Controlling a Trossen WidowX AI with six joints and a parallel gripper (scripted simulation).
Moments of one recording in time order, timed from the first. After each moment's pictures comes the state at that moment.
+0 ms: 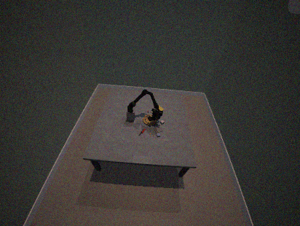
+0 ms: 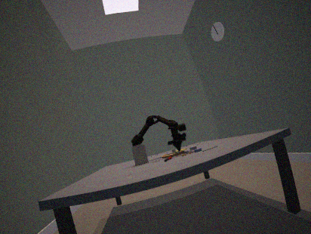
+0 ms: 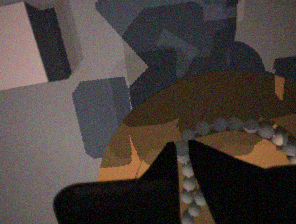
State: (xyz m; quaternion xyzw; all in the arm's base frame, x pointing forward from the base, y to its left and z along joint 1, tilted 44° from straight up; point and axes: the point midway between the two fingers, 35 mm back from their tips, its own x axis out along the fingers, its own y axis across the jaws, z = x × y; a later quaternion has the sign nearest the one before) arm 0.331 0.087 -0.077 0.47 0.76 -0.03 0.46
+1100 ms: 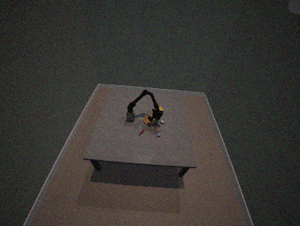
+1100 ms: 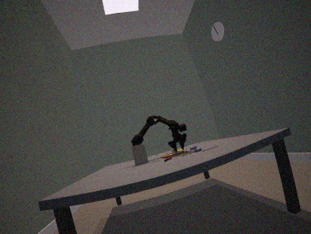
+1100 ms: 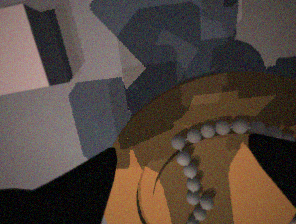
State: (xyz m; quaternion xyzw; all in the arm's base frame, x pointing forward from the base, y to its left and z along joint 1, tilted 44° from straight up) arm 0.333 0.090 -0.079 0.47 0.76 -0.03 0.46
